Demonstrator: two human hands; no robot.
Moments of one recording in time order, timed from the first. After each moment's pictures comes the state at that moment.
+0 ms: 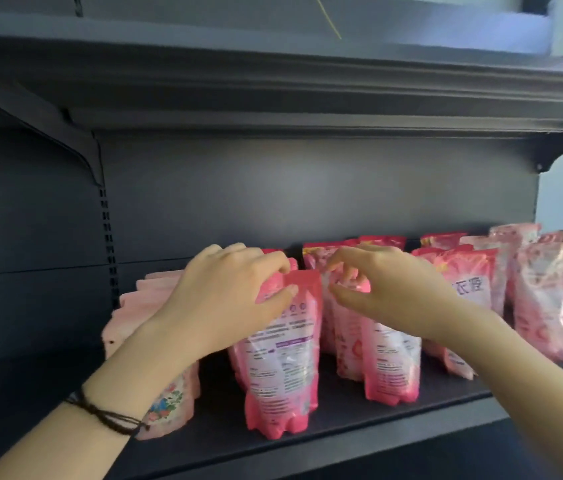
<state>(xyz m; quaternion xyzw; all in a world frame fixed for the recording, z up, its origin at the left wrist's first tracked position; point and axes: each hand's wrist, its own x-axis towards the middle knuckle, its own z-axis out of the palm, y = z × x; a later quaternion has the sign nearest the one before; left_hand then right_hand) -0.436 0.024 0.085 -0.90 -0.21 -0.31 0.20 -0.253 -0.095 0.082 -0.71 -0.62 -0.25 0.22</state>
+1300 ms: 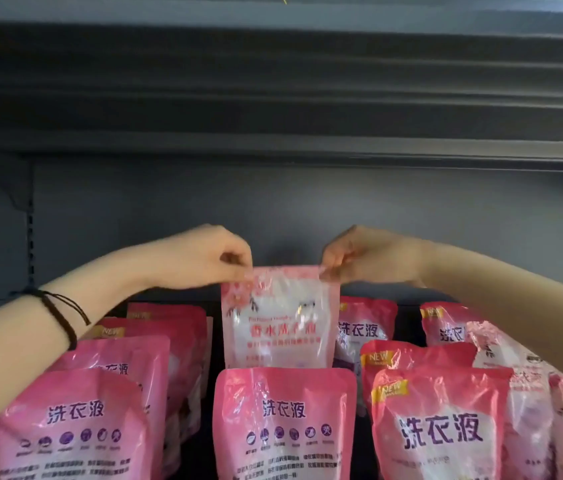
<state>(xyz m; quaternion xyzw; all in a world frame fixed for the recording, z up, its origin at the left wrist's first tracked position) -0.244 0.097 0.179 -0.94 -0.25 -0.21 0.01 -0.009 0.000 0.181 -0.62 -0.76 0.02 0.22</state>
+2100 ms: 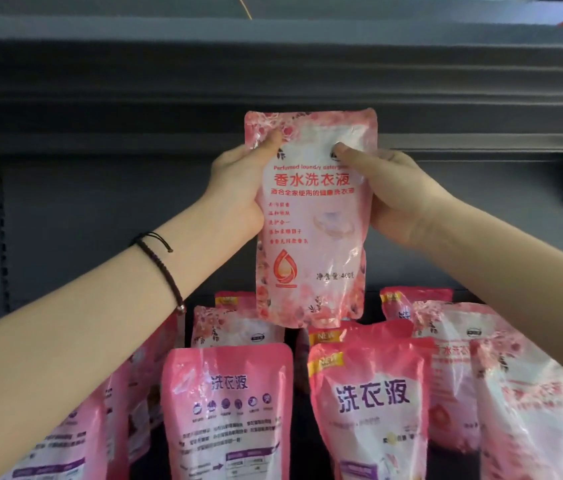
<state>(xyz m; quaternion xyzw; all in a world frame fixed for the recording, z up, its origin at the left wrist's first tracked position) -0.134 0.015 0.219 -0.56 -0.12 -0.57 -0.58 0.009 -0.061 0.212 -0.40 -0.53 0.26 0.70</state>
